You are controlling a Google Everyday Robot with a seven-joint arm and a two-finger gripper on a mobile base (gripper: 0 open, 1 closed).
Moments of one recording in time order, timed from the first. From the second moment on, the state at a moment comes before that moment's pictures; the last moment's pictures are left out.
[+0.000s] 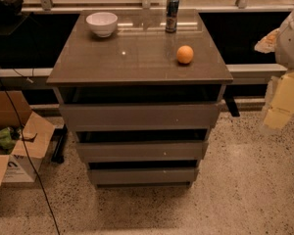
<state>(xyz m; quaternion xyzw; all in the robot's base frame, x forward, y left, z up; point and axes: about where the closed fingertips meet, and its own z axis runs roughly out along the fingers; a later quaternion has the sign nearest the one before) 0.438 -0.217 0.976 -0.60 0.78 -0.03 0.16</state>
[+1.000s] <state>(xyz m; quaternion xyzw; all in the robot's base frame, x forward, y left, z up) 0.466 -0.192 0.924 -0.62 0.76 -0.02 0.18</state>
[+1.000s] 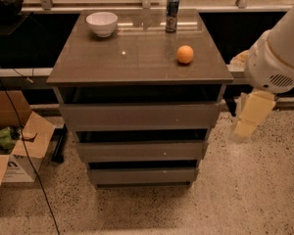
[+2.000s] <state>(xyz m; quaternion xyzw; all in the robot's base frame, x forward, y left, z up) 0.511 -0.155 0.821 -0.65 0.73 0.09 0.21</state>
